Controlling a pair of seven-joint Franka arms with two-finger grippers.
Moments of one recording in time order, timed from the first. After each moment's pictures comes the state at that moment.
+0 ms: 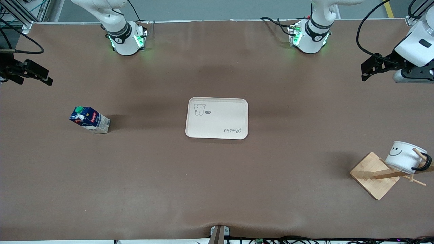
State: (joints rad) left arm -0.07 -0.09 -0.04 -1.63 0.05 1.54 -0.02; right arm -0.12 -0.07 0.07 -1.62 0.04 1.51 0.02
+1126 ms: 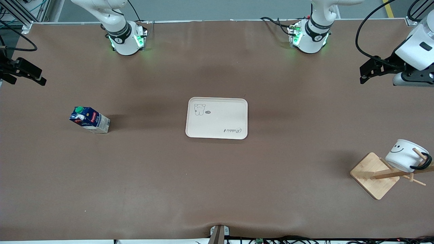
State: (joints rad) left arm -0.08 -0.05 -0.04 -1.59 0.03 1.54 -0.02; right arm -0.13 -0.07 0.07 -1.58 0.04 1.52 0.02
